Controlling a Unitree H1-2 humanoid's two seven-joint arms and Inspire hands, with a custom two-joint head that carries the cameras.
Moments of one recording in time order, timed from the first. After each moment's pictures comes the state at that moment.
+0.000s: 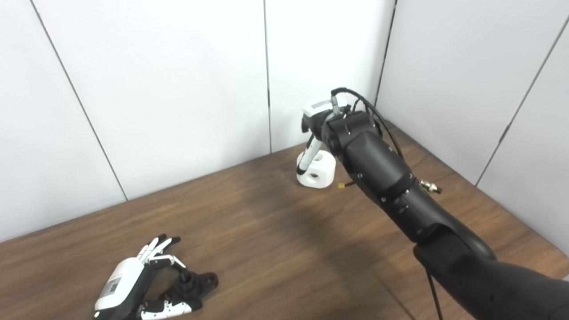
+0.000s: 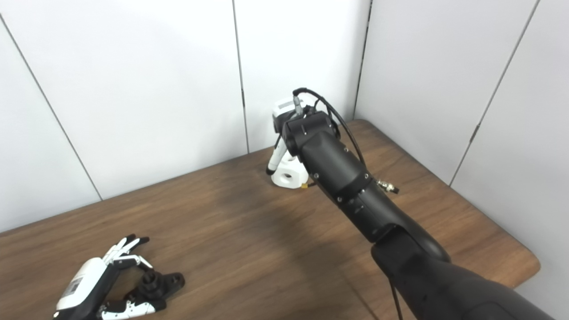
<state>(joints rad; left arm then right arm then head) -0.40 0.31 -0.47 0.42 0.57 -0.34 0.02 -0.76 -0.52 0.19 0.02 -1.45 0.44 1.06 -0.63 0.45</state>
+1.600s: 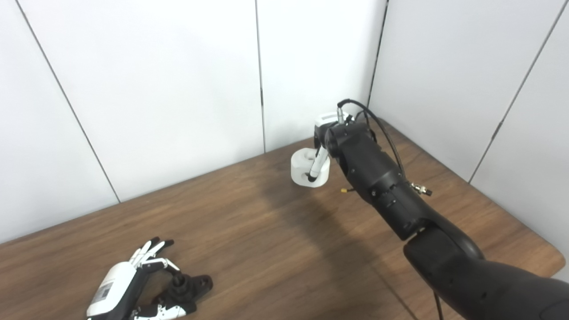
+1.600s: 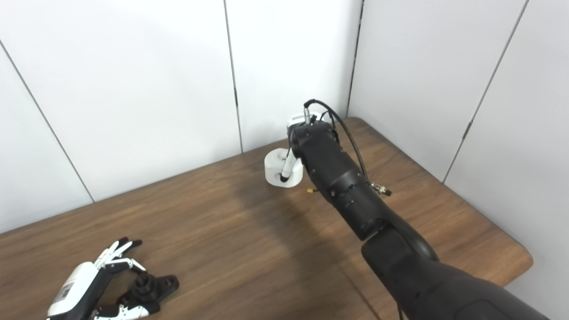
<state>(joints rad) -0.38 0.31 -0.45 0.38 0.56 -0.34 0.00 -0.76 -0.49 0.14 0.32 -1.36 0.45 0.85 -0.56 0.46</state>
